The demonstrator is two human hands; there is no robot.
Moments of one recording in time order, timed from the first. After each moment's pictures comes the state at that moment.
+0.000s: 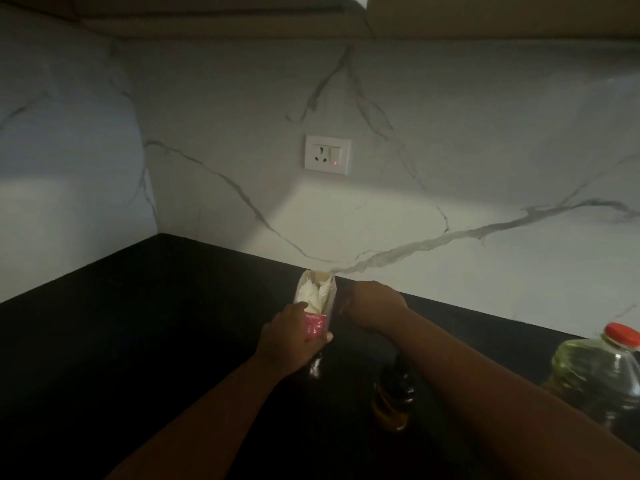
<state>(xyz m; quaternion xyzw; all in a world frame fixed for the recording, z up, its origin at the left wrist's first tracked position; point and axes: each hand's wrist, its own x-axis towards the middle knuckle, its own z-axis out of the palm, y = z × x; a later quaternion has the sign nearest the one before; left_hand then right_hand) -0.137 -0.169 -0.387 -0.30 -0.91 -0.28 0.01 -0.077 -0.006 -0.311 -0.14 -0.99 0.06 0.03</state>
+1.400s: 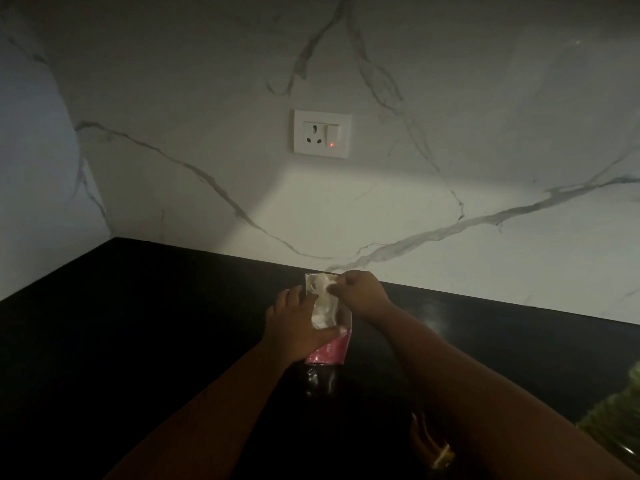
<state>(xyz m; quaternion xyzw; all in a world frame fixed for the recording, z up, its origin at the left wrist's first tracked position) -0.256 -0.129 -0.416 -0.37 -0.92 -0.16 0.02 -0.183 0.002 -0.352 -0.27 -0.85 0.43 0.15</state>
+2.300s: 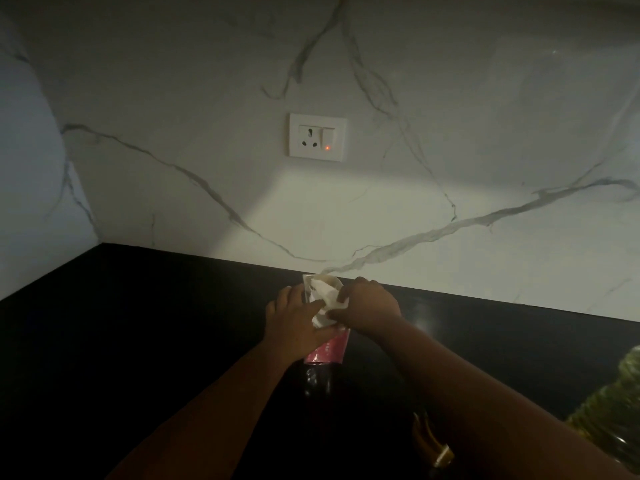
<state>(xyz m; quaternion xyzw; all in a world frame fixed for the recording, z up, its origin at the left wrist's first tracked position) -0.267 -0.127 -0.416 -0.41 -0.90 -0.12 0.02 -0.168 0.000 -0.357 -0.26 -0.95 0.11 0.09</state>
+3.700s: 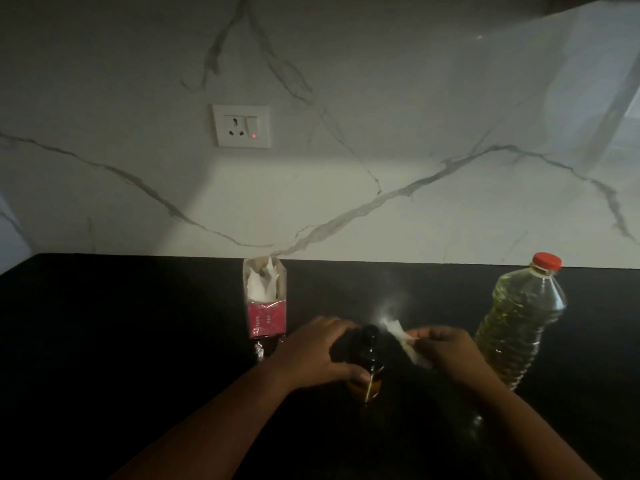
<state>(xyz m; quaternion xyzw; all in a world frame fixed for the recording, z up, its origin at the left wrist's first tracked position) -0.125 -0.111 -0.416 -0.62 -0.73 -0.23 -0.17 0.093 0.014 -0.366 -0.44 -0.68 0.55 0.22</state>
